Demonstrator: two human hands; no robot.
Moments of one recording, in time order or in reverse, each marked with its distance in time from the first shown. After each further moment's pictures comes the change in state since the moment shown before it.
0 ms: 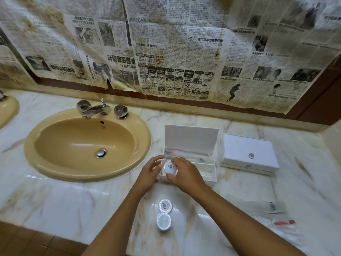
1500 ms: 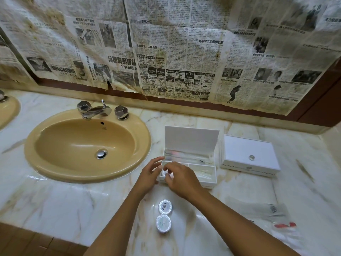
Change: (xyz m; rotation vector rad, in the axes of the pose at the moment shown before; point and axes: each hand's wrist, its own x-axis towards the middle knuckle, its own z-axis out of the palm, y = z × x) left_hand 0.000 -0.002 -0.001 0.007 0.000 0.015; right_hand -0.004 -0.006 0.006 -0.008 0.045 -0.151
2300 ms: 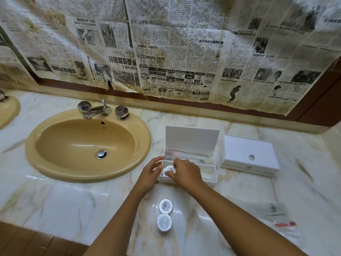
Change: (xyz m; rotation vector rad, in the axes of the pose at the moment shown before) left_hand -0.005 0.008 0.002 0.025 0.012 -0.007; right_hand 0.019 0.006 -0.003 -0.198 -0.135 0.267
